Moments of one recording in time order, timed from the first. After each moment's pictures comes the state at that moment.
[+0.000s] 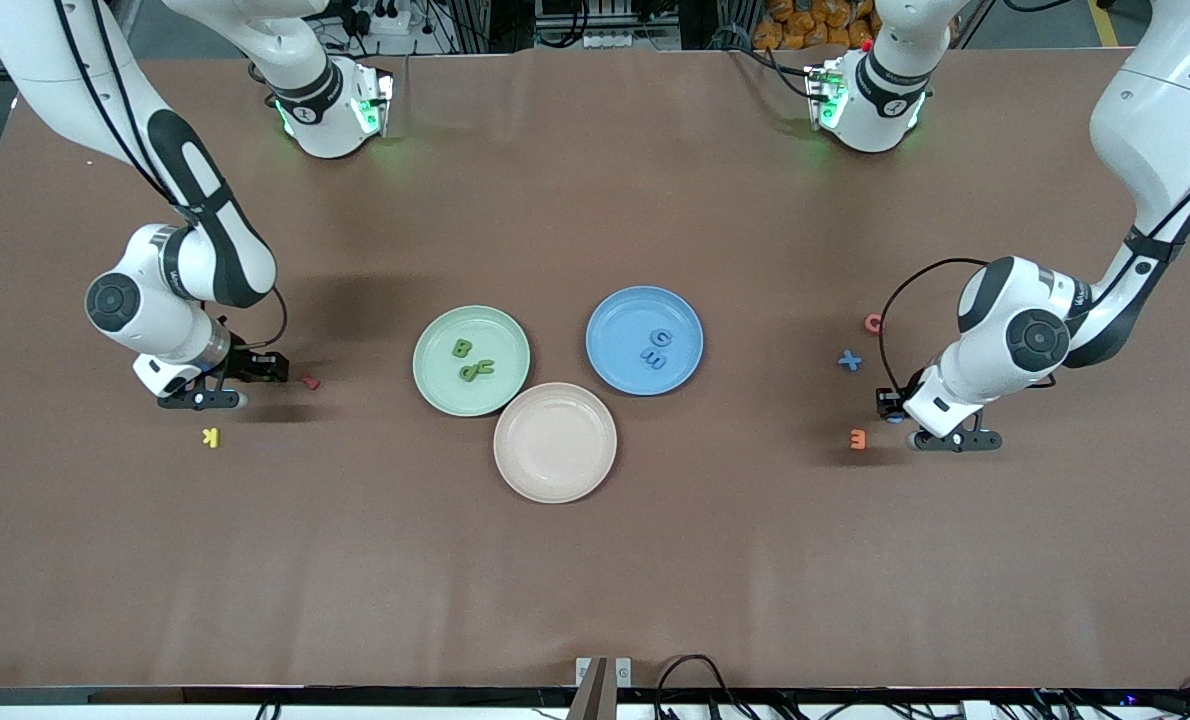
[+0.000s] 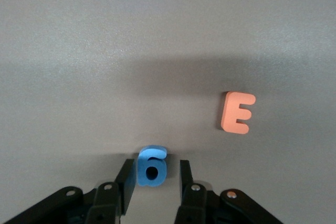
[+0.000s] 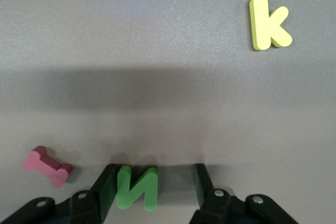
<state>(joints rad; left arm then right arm) 0.62 0.66 -0.71 -2.01 0.59 2.43 -0.44 0.00 0.42 -0.10 -2.27 0.07 2.64 -0.16</state>
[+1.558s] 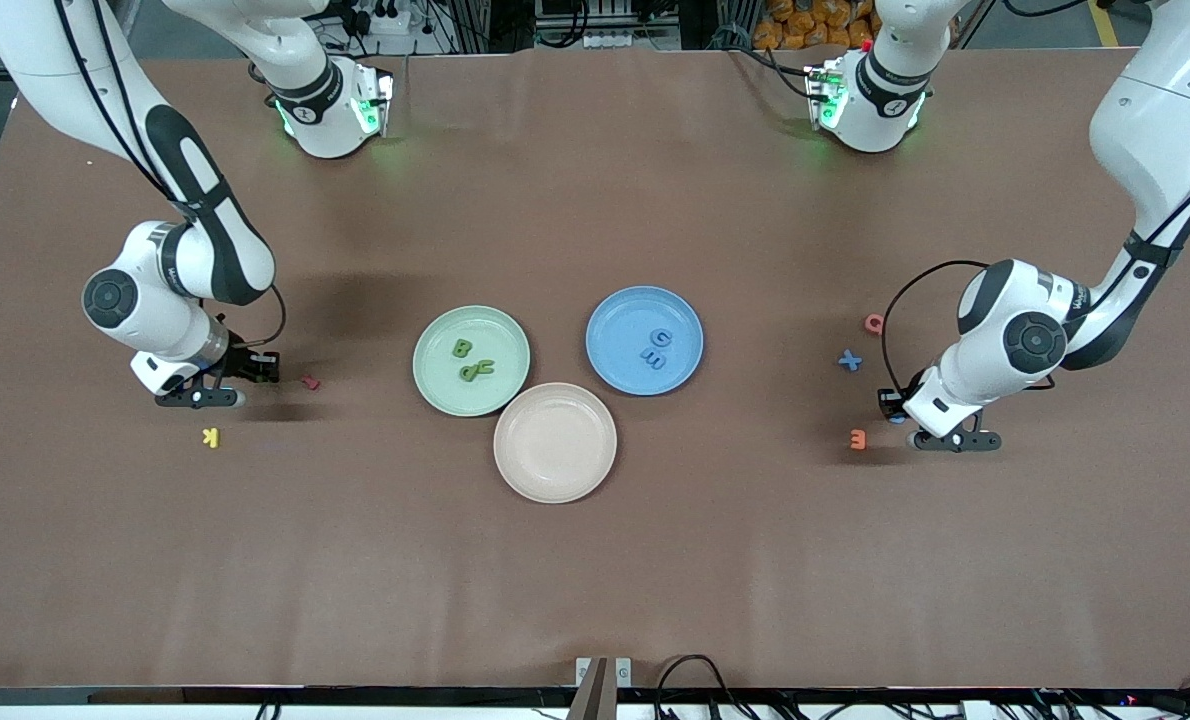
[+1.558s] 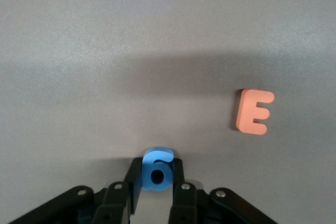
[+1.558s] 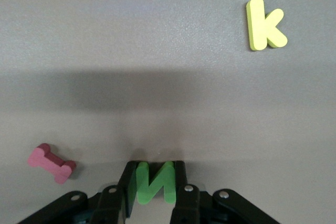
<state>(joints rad) 0.62 0.67 -0.69 -2.01 0.62 2.44 -0.44 0.00 0.40 -0.10 -2.28 0.07 2.64 -0.16</state>
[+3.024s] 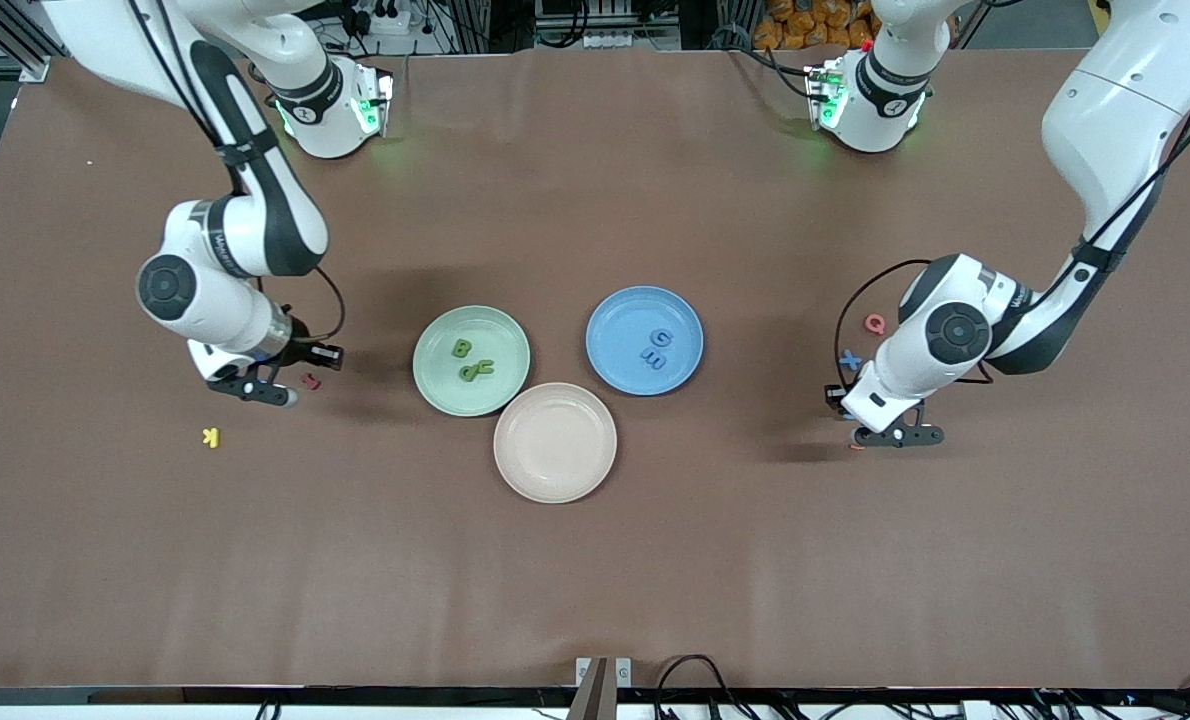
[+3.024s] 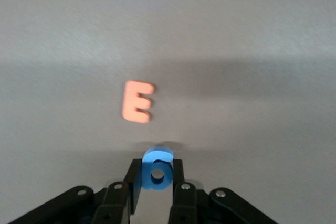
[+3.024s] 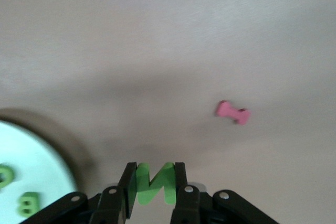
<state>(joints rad) 0.45 0.65 -0.70 -1.98 0.63 2.38 -0.64 0.25 0.27 -0.09 -2.21 0.16 2.40 0.29</state>
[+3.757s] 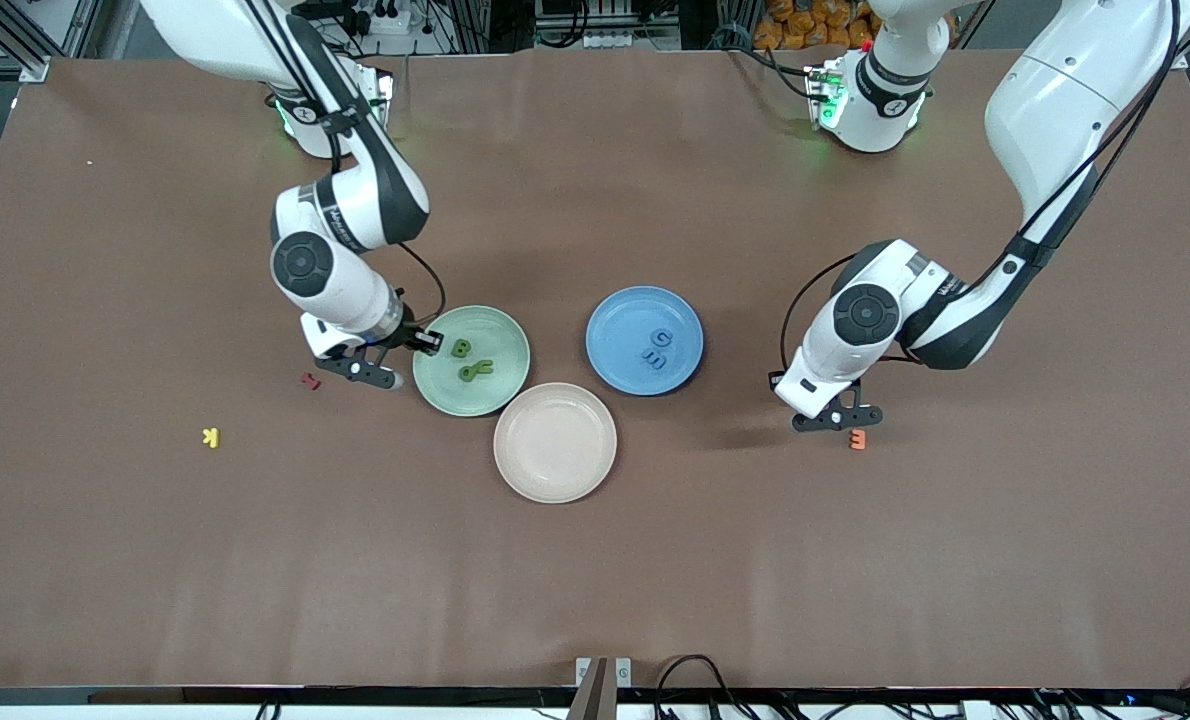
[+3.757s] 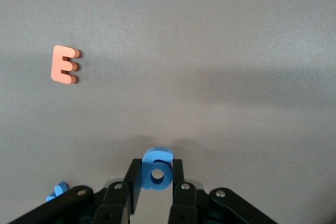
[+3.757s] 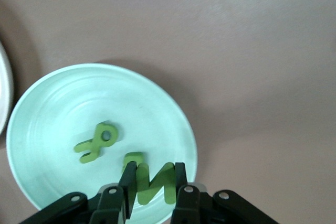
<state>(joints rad) 0.28 0.63 -0.70 -1.95 0.63 2.28 -0.86 0.50 0.31 -0.08 -2.15 0.19 2.39 0.60</state>
